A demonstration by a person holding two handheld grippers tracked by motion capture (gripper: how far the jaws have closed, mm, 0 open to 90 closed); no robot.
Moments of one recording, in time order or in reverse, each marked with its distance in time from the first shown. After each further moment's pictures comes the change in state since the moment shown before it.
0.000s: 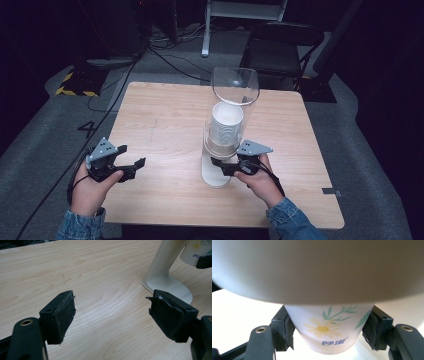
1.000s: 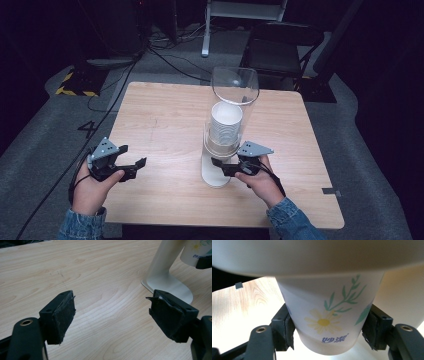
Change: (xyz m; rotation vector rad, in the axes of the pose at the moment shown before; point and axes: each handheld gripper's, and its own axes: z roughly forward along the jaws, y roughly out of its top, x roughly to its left) left arm 0.000 0.000 0.004 0.006 -0.004 0.001; right arm -0.002 -0.006 0.001 -0.019 0.007 -0.009
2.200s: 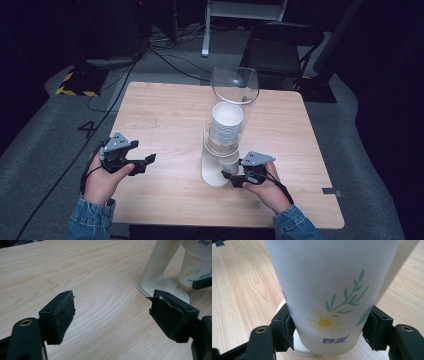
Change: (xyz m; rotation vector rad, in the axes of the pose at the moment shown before) left arm -0.002 0.015 0.028 0.017 -0.061 0.023; right arm -0.003 -0.033 -0.019 0.218 -0.049 -0.028
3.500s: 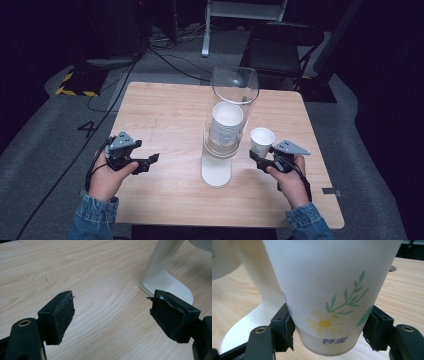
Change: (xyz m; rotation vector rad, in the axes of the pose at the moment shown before) left arm 0.002 -0.002 0.008 0.026 0.005 0.003; right arm -0.055 -0.004 -0.053 -0.134 -0.285 0.244
